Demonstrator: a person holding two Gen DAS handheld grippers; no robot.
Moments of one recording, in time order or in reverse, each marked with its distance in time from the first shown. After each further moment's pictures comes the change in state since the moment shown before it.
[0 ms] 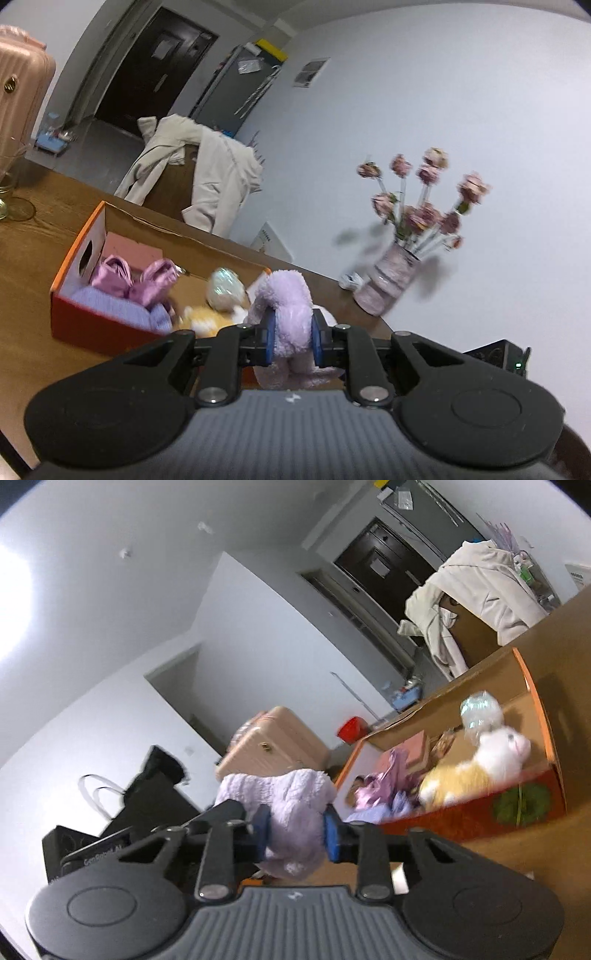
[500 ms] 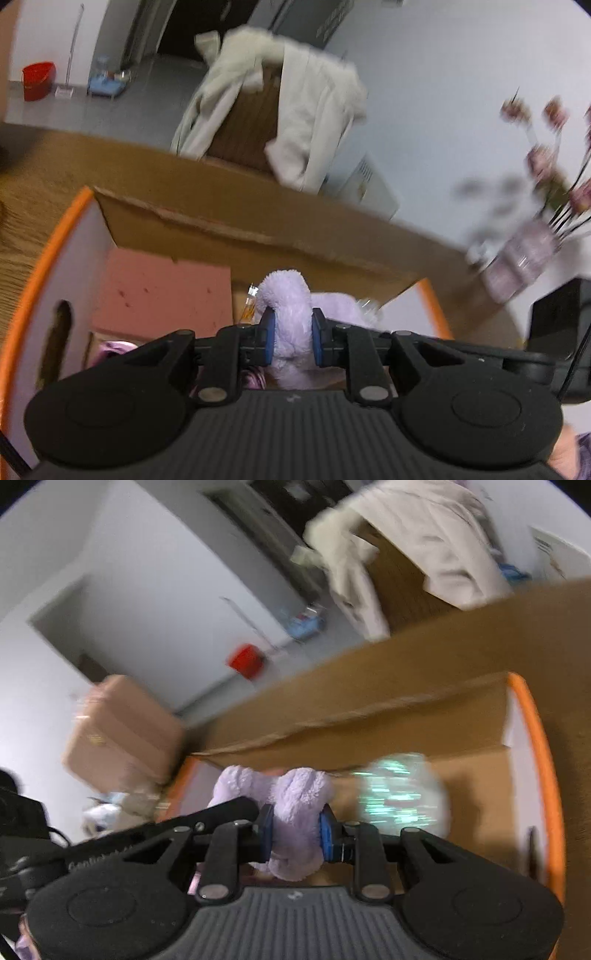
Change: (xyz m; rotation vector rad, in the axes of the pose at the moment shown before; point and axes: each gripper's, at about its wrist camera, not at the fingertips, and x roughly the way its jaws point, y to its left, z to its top) left arm 0.236 0.102 0.067 -0.019 0.307 0.301; right arm 0.181 -0.133 0.118 0.045 0.297 -0.376
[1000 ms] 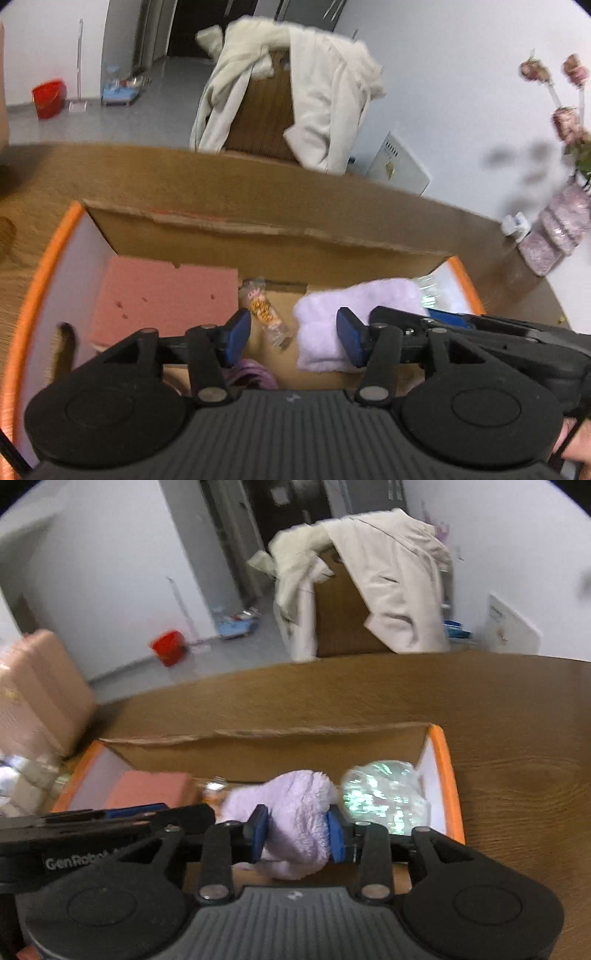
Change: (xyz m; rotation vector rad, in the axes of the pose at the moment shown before) left arm -0.007 -0.021 -0.003 0.085 0.000 0.113; right arm -0.012 0.029 -0.005 -0.197 -0.055 -0.305
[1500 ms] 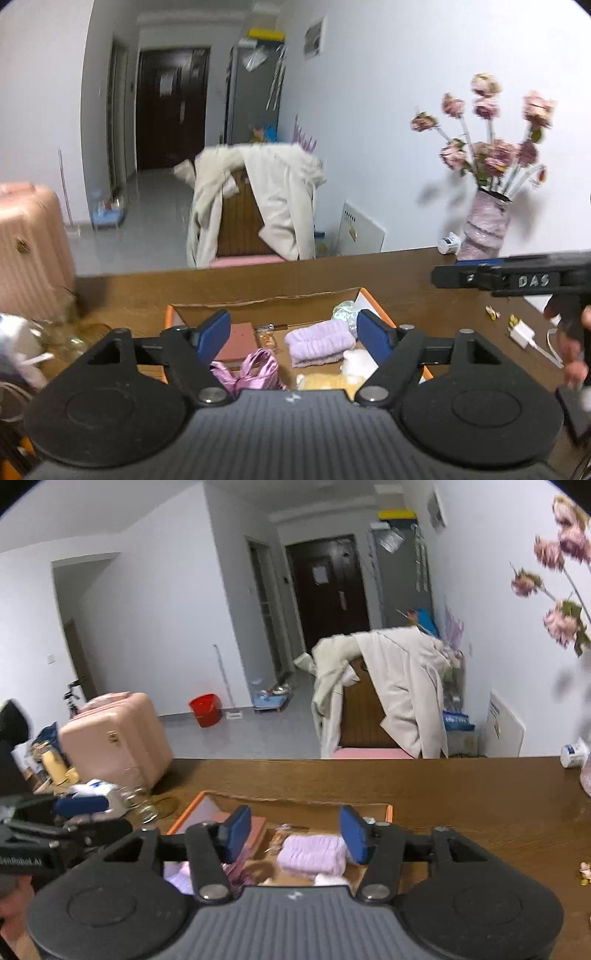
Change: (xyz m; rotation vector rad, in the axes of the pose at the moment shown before) left arm -0.239 -0.042 -0.049 0.282 -0.290 0.011; right arm -0.235 0.028 -0.024 -0.142 -0.252 0.050
